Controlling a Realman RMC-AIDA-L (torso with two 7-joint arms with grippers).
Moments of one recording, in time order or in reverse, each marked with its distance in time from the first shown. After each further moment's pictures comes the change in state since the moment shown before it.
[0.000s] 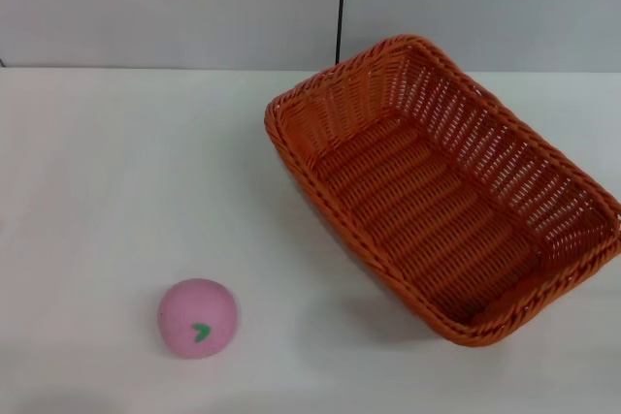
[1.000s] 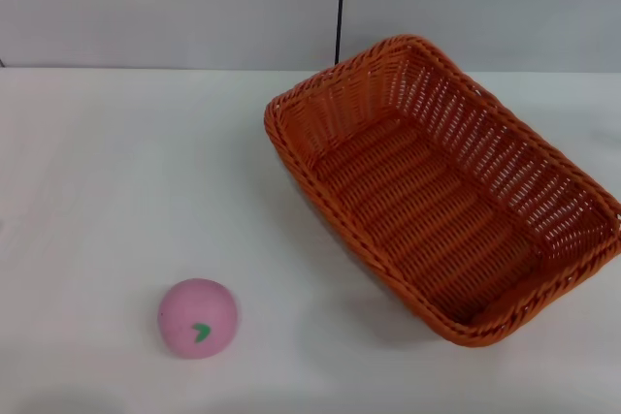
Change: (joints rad) left arm -0.013 0.003 -0.005 0.019 0.000 0.018 -0.009; right arm 0.392 -0.267 0.486 -0.726 -1.615 0.007 1.472
